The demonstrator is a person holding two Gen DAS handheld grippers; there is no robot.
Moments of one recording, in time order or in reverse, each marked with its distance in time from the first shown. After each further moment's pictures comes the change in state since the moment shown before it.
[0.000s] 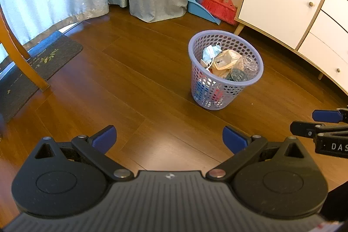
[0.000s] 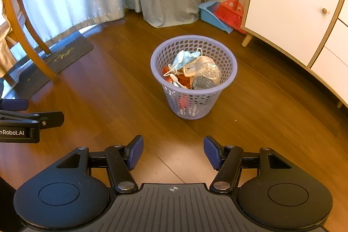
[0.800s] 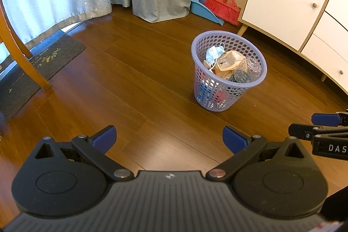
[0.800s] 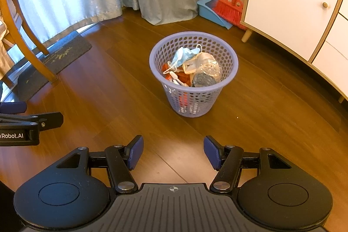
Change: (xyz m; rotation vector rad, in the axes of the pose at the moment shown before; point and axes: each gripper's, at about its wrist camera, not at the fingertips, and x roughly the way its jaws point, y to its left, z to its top) left arm 0.007 0.001 0.002 -0.014 -0.001 0.012; right arm 0.007 0.001 0.003 0.028 0.013 0.004
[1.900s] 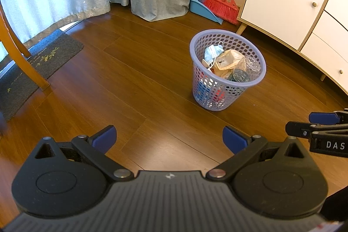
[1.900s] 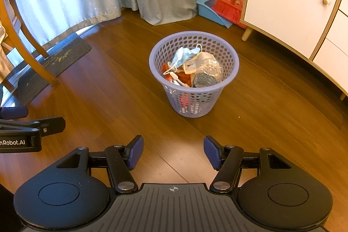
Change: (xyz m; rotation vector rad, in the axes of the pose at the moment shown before) left arm 0.003 0.000 0.000 0.006 0.005 -0.007; right arm 0.004 0.002 0.003 0.020 0.001 0.003
